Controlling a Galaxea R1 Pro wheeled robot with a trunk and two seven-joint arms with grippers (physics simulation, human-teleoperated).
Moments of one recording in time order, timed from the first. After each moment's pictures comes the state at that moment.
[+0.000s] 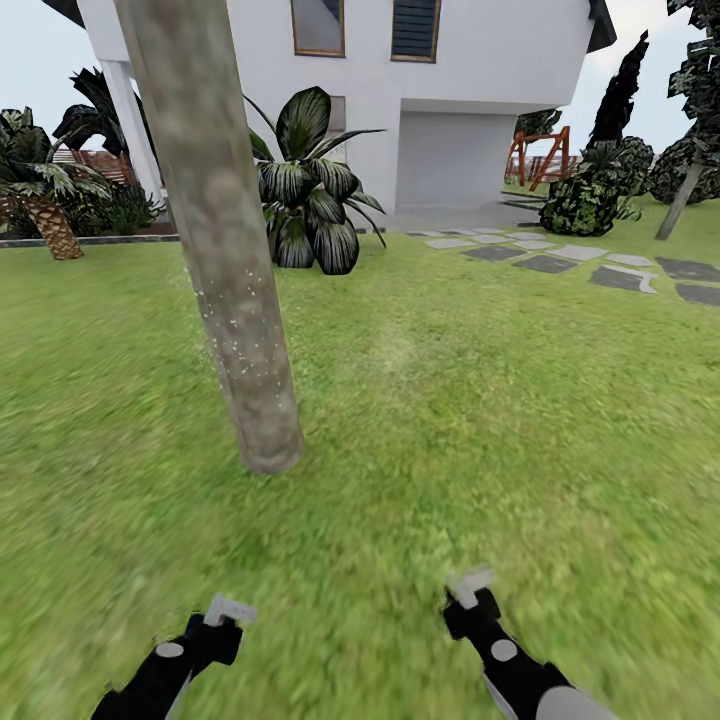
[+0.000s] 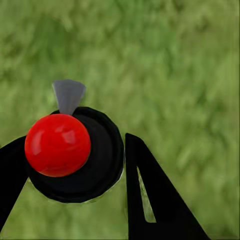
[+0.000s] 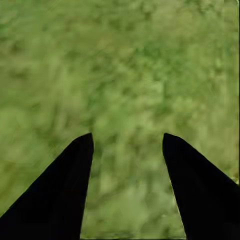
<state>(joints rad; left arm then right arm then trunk) -0.44 0.04 0.22 -0.51 -0.41 0.07 -0.25 -0.60 0.05 -0.29 -0.15 0.68 -0.31 -0.04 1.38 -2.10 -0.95</state>
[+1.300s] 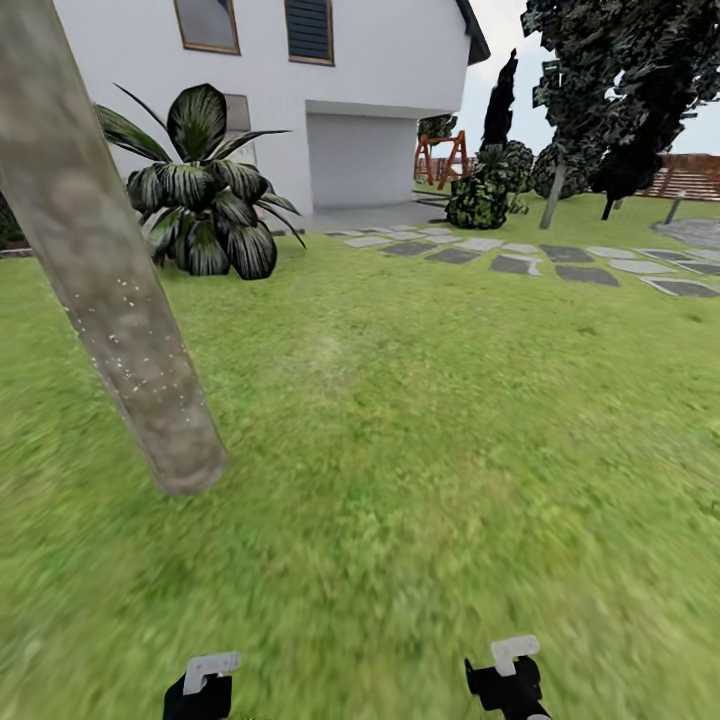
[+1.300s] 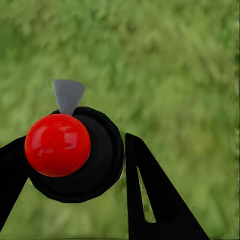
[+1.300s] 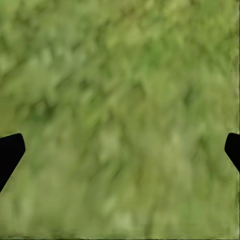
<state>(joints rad) -0.29 -0.01 0.22 -0.41 -0.11 -0.26 0.01 -0.46 0.00 -0.30 -0.14 0.48 -0.31 -0.08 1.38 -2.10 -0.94</state>
